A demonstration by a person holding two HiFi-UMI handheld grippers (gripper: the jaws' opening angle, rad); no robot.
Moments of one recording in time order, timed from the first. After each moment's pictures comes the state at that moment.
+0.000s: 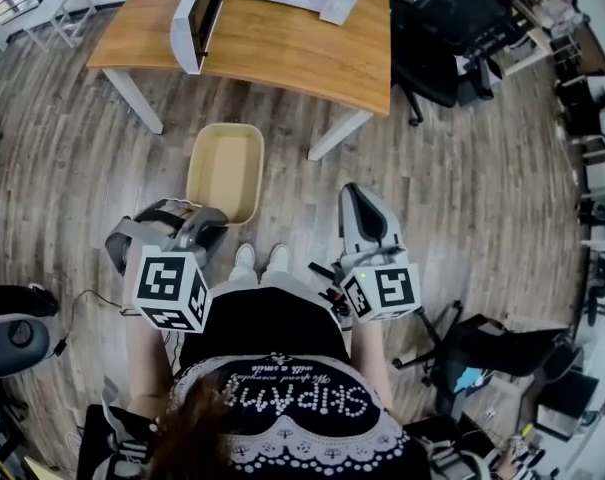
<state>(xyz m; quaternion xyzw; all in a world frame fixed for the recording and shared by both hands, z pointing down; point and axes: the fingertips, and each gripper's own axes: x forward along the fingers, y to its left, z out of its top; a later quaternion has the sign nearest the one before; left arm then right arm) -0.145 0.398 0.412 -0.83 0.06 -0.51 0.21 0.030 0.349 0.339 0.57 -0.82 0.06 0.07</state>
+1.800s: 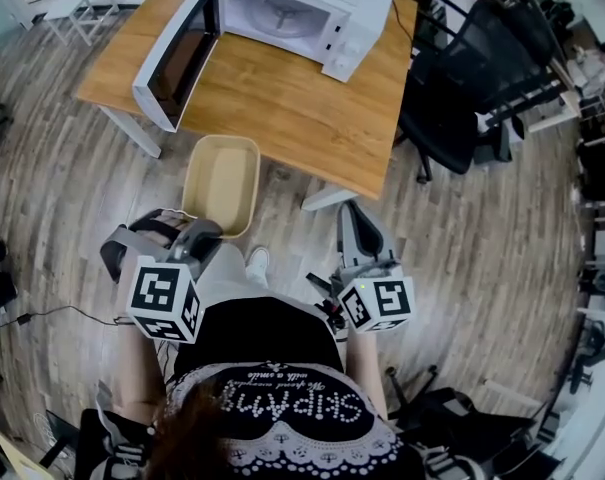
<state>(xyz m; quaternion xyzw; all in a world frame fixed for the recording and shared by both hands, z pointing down) -0.059 0.217 0.424 -0.82 0.11 -0.54 0.17 0.125 0.144 0.377 0.52 -0.85 0.11 0.05</state>
